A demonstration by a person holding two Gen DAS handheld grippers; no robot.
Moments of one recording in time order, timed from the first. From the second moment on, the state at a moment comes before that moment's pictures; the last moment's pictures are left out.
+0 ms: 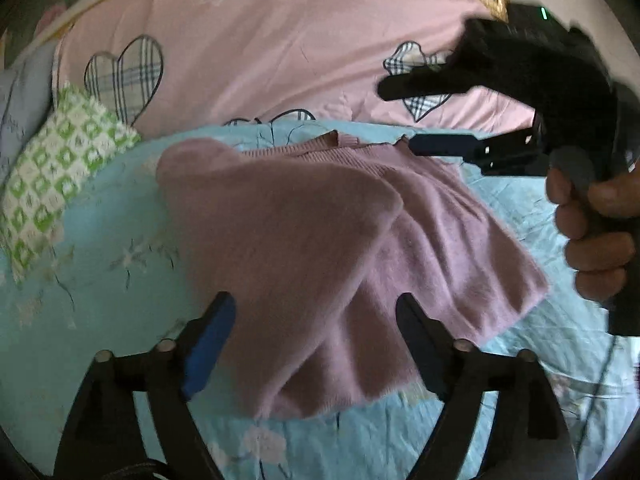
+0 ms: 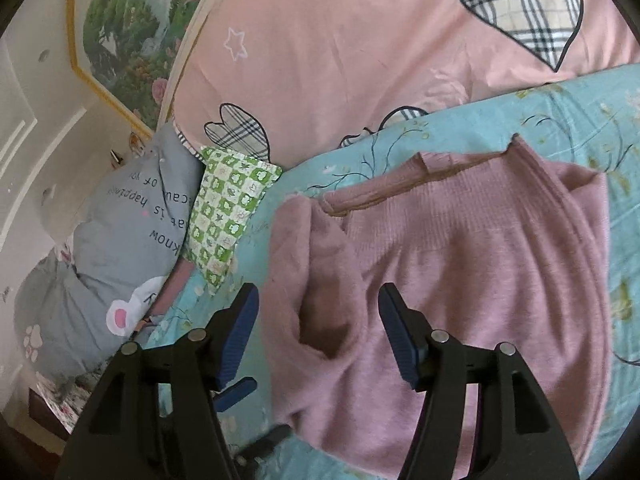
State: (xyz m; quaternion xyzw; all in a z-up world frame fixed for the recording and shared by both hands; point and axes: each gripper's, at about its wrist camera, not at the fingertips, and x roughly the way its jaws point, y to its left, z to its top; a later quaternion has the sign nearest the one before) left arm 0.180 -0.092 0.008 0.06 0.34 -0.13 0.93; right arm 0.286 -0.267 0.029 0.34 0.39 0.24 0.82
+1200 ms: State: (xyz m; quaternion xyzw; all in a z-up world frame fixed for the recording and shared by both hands) left arm 0.216 -0.075 -0.011 0.01 0.36 -0.12 0.92; right arm 0.452 -0.163 -0.037 0.22 0.55 0.33 0.73
